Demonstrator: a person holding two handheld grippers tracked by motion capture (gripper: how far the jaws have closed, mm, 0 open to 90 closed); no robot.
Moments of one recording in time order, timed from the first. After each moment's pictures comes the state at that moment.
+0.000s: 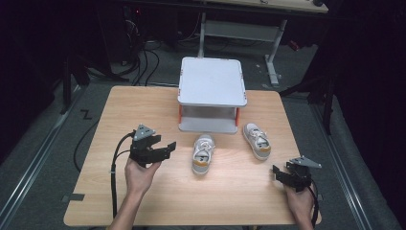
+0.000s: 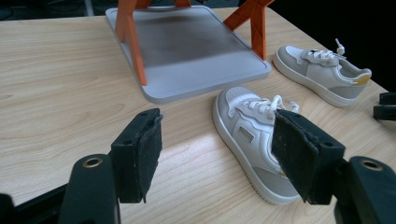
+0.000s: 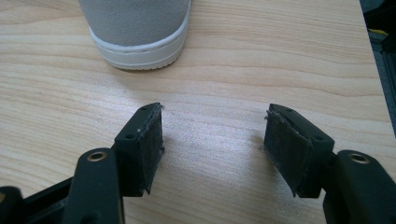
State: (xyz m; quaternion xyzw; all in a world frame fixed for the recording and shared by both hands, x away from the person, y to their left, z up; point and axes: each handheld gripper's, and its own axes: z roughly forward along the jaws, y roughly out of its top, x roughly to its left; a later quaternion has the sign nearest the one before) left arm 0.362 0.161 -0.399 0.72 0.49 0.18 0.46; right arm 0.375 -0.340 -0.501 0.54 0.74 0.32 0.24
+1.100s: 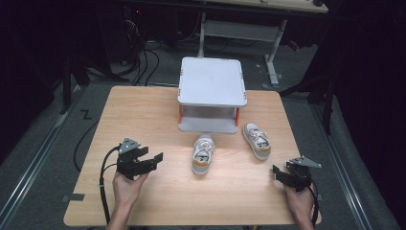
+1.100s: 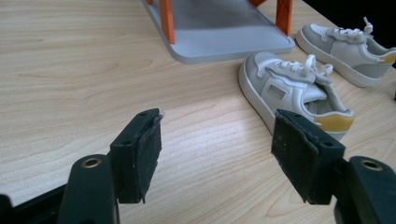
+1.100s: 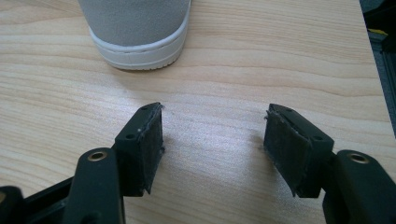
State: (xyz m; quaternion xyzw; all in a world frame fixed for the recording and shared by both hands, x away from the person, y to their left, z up) left arm 0.339 0.195 -0.436 0.71 0.52 0.17 0.45; right arm 0.375 -0.340 -0.501 0.54 0.74 0.32 0.25
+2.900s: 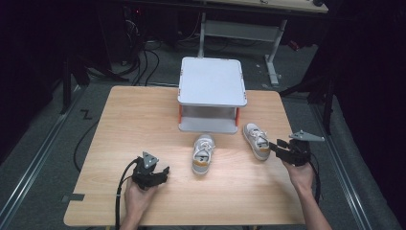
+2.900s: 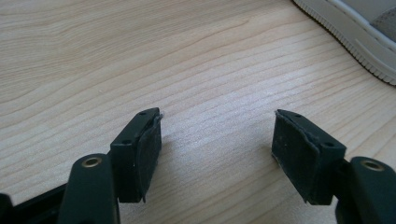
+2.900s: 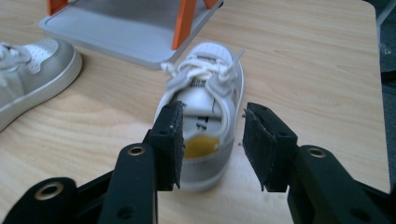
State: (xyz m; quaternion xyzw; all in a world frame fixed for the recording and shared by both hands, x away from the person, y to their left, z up) left arm 0.343 0.162 -0.506 0.76 0.50 0.23 0.35; right arm 0.425 -0.318 -0.428 0.48 0.76 0.38 0.21
